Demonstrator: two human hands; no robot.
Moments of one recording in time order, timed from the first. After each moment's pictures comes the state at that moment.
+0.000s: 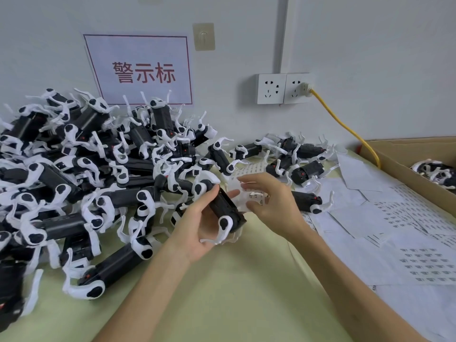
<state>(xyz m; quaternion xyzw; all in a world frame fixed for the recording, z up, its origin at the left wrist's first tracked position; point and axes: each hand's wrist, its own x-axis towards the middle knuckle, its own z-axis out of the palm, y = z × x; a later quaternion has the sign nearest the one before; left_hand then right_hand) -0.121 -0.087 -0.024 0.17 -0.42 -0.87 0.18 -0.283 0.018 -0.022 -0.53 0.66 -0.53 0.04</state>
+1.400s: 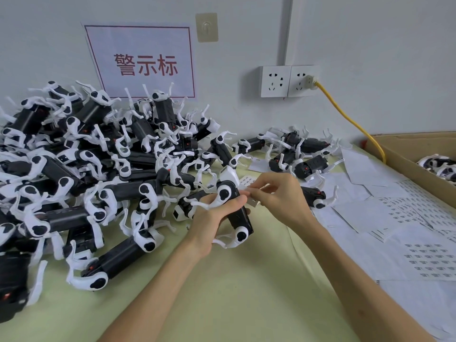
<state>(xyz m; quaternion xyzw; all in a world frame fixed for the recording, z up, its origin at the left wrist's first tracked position) -0.130 -0.067 -0.027 0.19 -0.61 -0.72 0.29 -0.283 0.022 -0.012 -0.47 0.71 -0.52 0.08</state>
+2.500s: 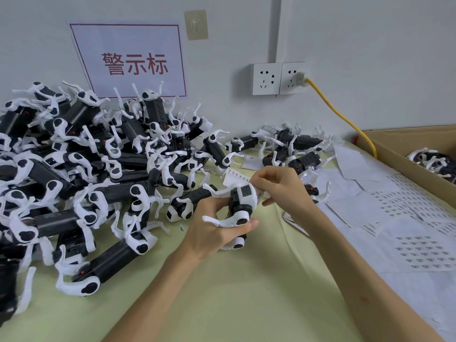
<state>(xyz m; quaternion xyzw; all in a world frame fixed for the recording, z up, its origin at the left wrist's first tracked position) -0.126 -0.056 -0.032 0.14 -0.76 -0.57 0.28 -0.300 0.029 -0.005 -0.42 0.68 -0.57 0.18</state>
